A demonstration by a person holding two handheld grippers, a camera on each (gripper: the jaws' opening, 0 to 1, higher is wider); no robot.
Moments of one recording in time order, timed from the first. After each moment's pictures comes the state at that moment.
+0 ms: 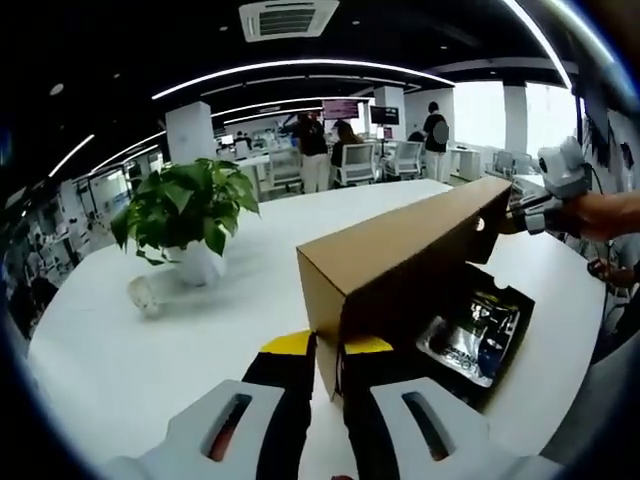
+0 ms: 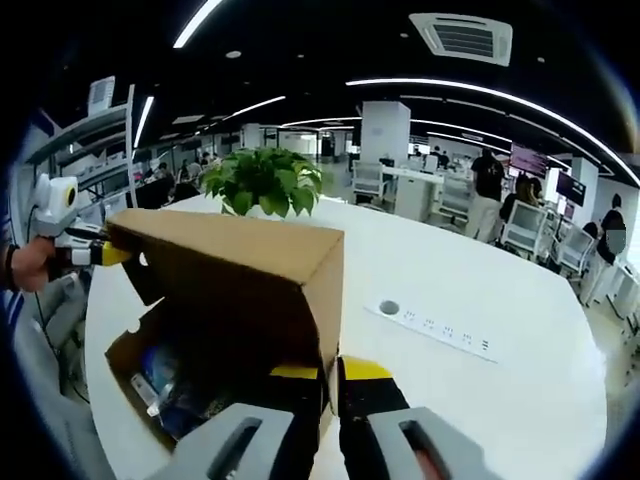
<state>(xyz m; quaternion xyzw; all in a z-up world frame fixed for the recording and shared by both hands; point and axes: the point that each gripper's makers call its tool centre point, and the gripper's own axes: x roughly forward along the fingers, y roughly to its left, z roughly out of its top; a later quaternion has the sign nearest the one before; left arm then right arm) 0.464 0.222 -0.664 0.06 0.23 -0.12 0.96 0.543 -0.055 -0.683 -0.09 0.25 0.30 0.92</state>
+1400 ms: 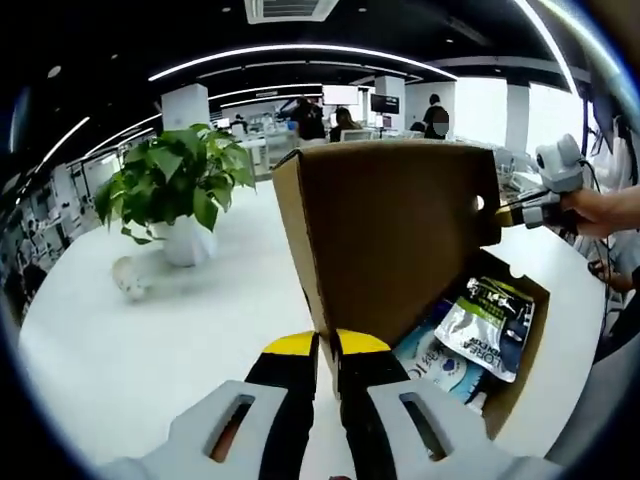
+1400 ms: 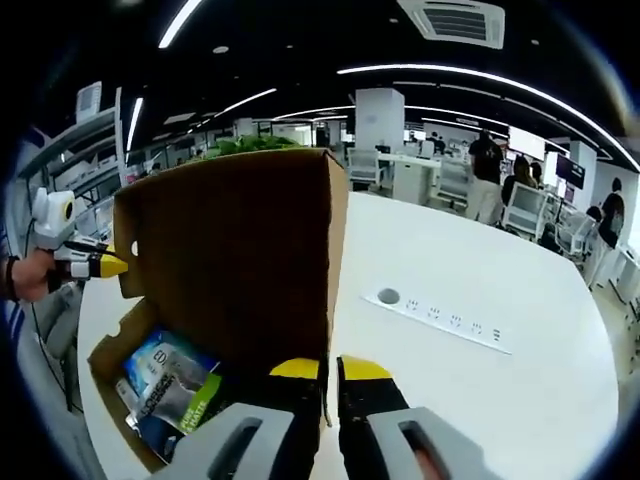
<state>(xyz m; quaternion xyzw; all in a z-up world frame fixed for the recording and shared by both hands) 0.485 0.230 -0.701 0.04 0.27 -0.13 0.95 0.569 -0.052 -0.715 -0.08 0.28 0.30 0.91</state>
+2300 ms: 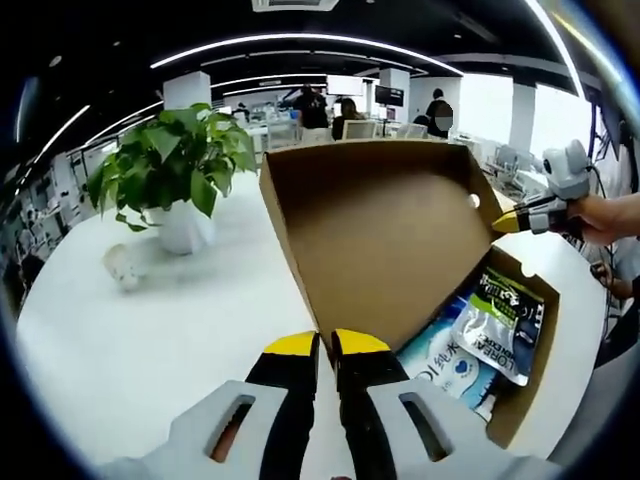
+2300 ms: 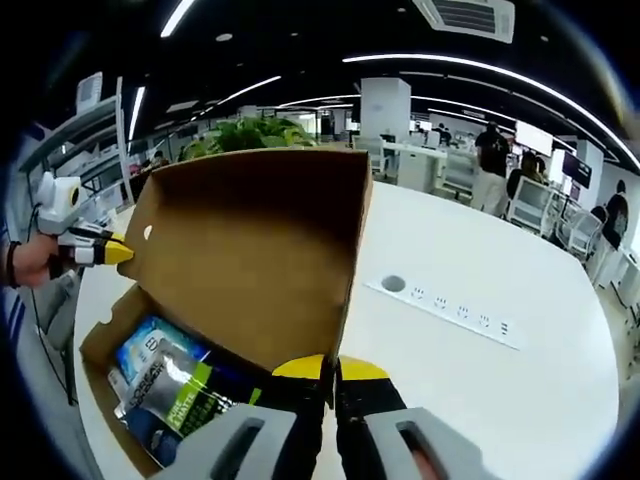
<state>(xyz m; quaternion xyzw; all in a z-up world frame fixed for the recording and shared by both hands) 0.500 0.233 -0.718 0.03 0.29 -0.13 0.95 0.574 -0.049 -0.734 -0.09 0.30 0.30 0.90</state>
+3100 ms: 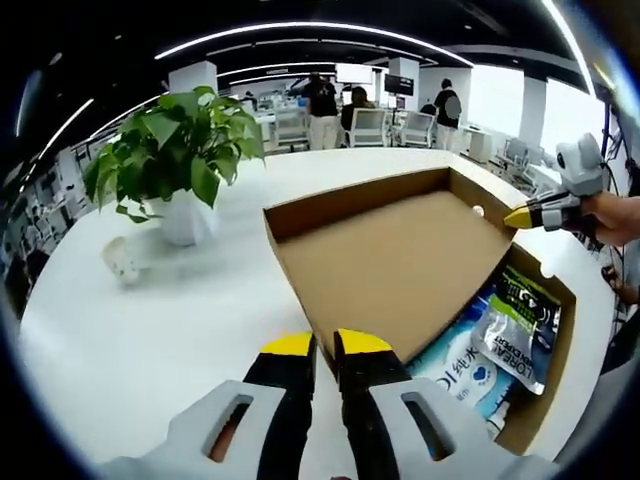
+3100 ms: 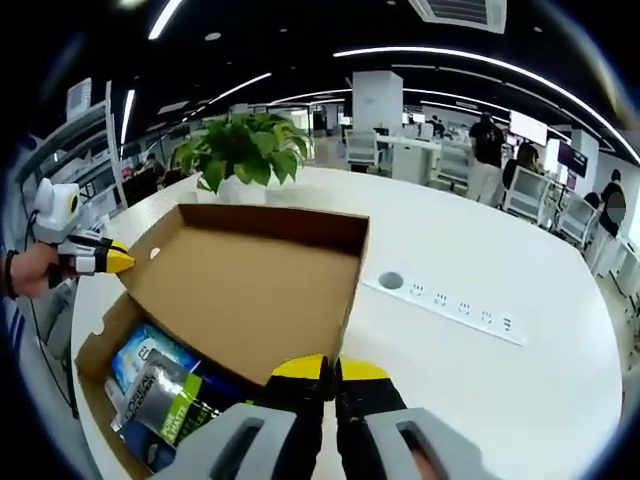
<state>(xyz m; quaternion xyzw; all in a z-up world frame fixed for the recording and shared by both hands) 0.517 0.238 -0.731 0.03 0.32 -0.11 0.94 0.586 -0.046 -0.741 -0.08 0.31 0.29 0.90</state>
